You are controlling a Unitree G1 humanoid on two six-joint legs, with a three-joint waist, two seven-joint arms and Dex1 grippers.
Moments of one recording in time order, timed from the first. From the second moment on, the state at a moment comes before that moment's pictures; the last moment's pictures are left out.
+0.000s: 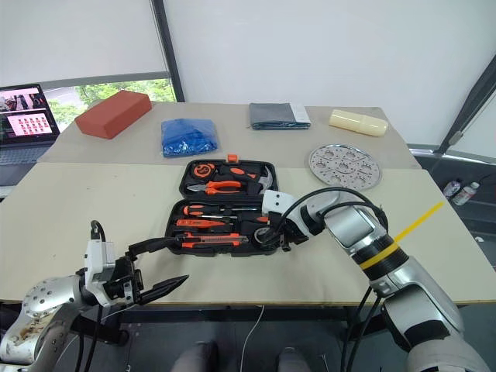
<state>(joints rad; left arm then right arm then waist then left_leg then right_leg) 0.08 0.65 0.20 -0.27 -0.55 0.05 -1.10 -0.89 -0.64 0.53 0.13 0.09 0.65 1.31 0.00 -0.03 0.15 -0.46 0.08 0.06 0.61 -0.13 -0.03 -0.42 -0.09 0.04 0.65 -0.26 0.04</state>
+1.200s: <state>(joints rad) -0.48 0.58 0.07 0.39 -0.28 0.26 -0.91 -0.87 -0.42 0.19 0.87 -0.01 -0.10 1.06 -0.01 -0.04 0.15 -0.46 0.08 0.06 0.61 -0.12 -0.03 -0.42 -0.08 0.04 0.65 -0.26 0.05</state>
